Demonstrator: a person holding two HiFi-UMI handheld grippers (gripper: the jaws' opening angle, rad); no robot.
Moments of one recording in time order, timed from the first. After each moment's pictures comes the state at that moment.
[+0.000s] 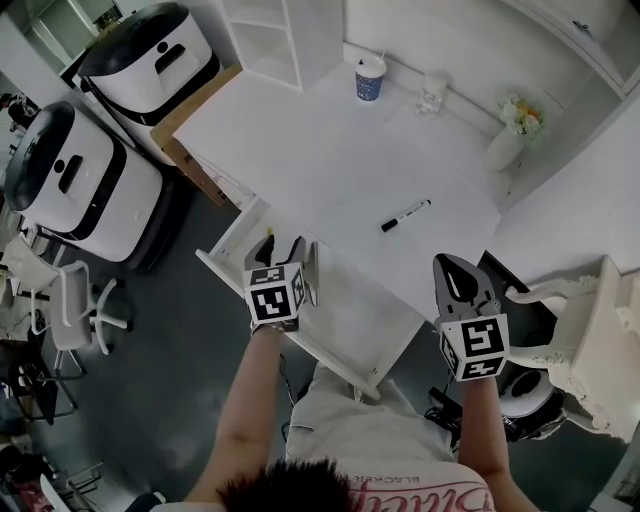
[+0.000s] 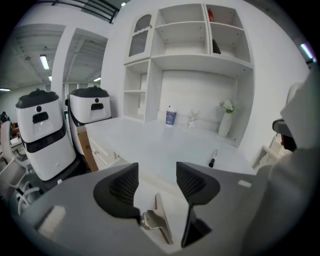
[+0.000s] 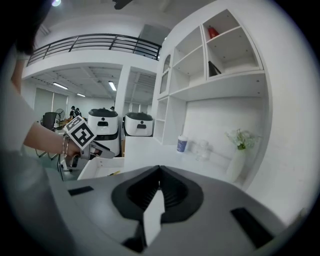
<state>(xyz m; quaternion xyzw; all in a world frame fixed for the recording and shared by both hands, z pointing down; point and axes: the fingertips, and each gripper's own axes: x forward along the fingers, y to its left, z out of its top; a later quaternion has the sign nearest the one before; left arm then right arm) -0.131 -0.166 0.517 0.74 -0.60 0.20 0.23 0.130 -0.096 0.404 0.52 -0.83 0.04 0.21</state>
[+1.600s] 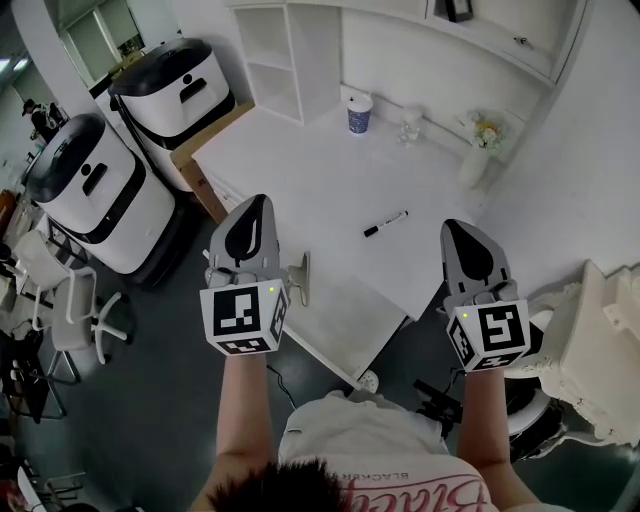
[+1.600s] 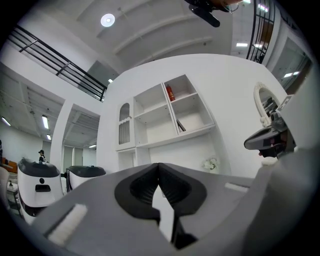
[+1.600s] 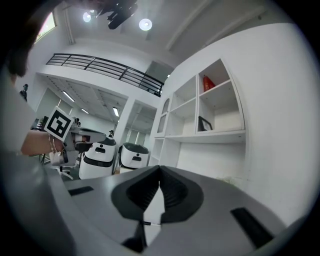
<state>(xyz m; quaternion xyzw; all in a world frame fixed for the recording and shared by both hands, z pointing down) -0.099 -0.065 0.226 0.78 -0.61 0.00 -0.11 0.150 -0.035 0.241 0.54 -0.83 -0.10 0.07</state>
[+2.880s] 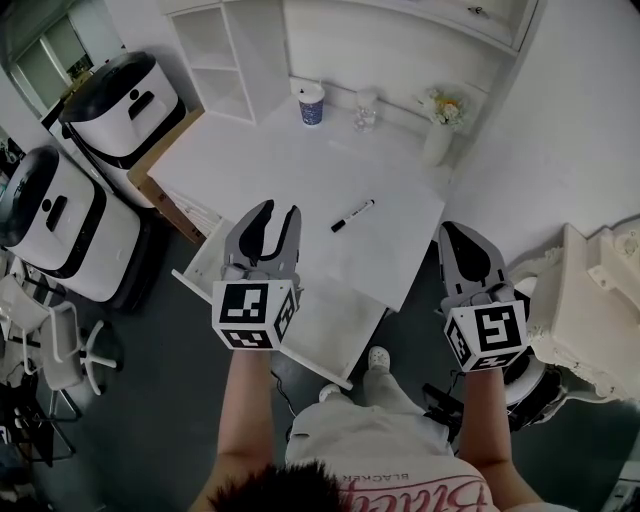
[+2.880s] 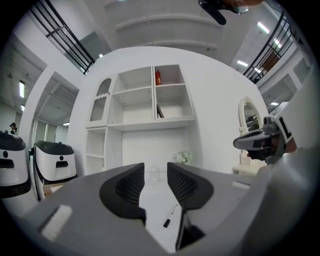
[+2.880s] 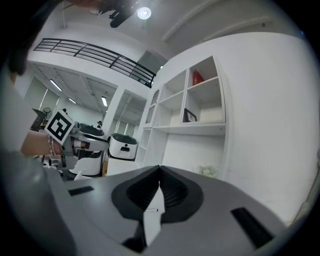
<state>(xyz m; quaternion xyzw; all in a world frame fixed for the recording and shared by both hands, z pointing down) -0.009 -0.102 0.286 0.87 -0.50 0.02 -0.02 0.203 -0.030 0.267 0.60 -0.79 -0.08 0.10</state>
